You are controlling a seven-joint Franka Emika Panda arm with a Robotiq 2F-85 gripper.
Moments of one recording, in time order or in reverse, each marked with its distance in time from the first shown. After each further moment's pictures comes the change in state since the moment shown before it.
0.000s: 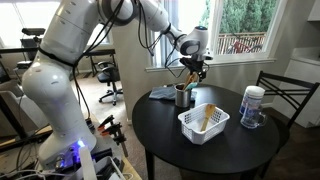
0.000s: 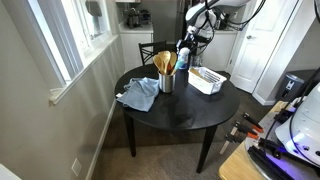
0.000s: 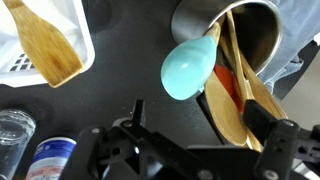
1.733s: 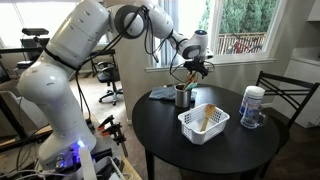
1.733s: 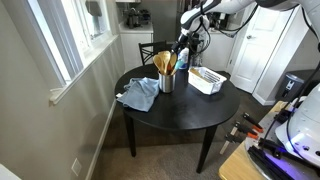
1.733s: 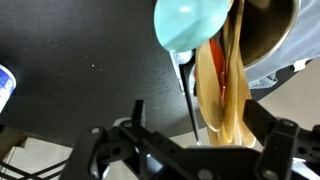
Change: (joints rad) arm -0.082 0.138 0.159 0.162 -0.067 0.078 -0.343
